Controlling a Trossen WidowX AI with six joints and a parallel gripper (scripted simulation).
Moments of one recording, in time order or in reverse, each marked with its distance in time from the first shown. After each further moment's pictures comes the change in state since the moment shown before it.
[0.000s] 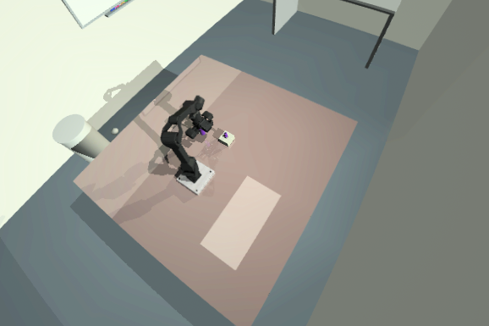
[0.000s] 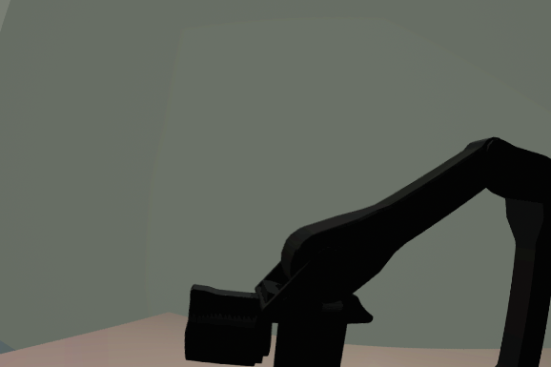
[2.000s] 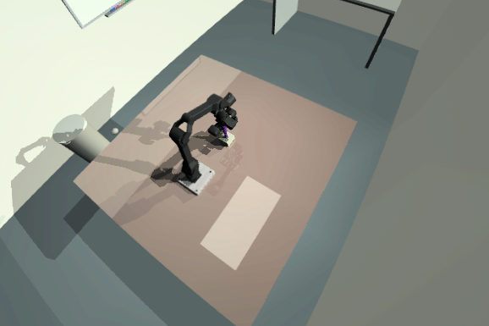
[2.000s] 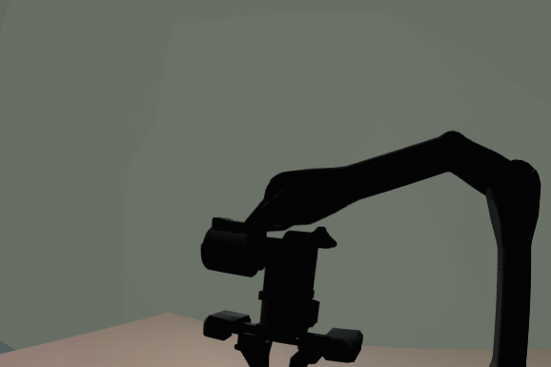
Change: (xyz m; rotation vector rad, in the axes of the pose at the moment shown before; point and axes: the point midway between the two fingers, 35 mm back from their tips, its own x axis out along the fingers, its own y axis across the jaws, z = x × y) arm -0.055 0.066 0.130 0.000 -0.005 0.011
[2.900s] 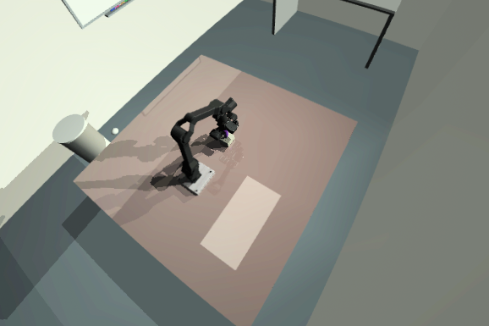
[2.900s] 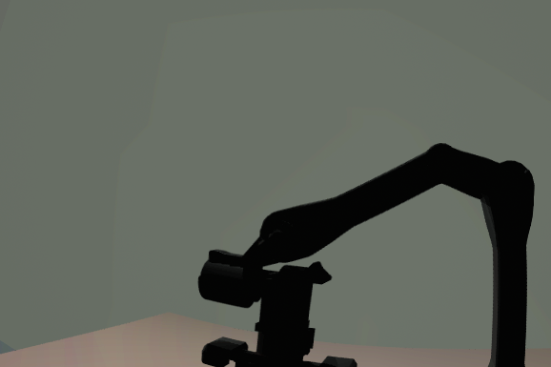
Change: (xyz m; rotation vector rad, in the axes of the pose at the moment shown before) arm 0.040 0.001 0.001 -0.002 -0.001 0.000
